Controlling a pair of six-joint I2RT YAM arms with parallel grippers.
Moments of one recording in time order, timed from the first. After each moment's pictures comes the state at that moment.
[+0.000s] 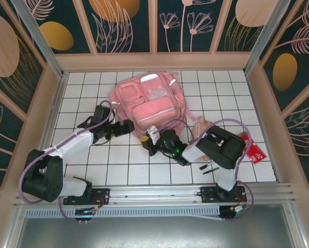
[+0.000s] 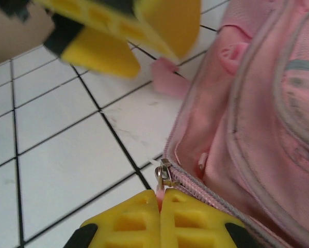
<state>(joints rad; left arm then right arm) -0.34 1.36 0.72 -0.34 0.33 -0.66 0.95 1.87 0.57 0.97 -0.22 0.14</state>
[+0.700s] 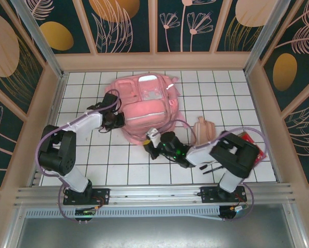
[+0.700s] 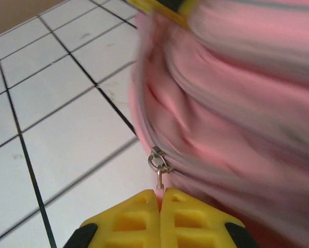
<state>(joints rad) -0.32 1.66 1.06 -0.54 0.04 -0.47 0.97 1.61 0.49 0.67 -0.08 0.18</state>
